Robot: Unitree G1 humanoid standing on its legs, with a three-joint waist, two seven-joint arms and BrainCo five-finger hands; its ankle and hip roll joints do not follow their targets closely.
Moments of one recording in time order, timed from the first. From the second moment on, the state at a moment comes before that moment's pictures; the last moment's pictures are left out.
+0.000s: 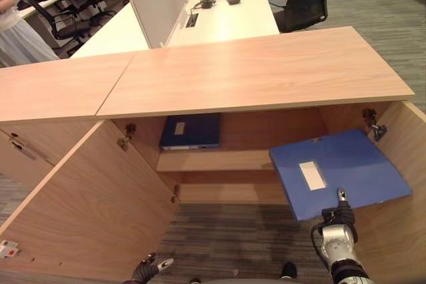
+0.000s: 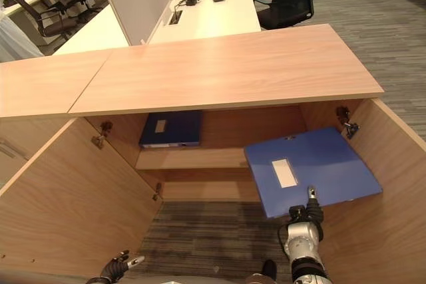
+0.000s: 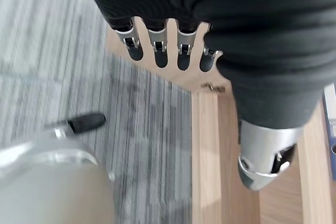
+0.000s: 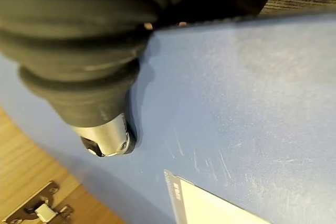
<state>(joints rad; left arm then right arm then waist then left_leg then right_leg) 0.16 0.22 -0.11 1.00 -0.22 -0.11 -0.02 -0.09 -0.21 -0.18 0.75 1.12 -0.25 -0.24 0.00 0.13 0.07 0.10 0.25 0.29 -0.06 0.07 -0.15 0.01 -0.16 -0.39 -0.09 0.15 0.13</state>
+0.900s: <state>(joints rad) 0.16 0.25 -0.16 1.04 -0.25 -0.07 -0.05 -0.09 -0.19 -0.21 0.82 1.12 -0.19 -0.18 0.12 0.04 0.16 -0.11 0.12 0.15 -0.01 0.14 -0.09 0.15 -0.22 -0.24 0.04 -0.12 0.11</state>
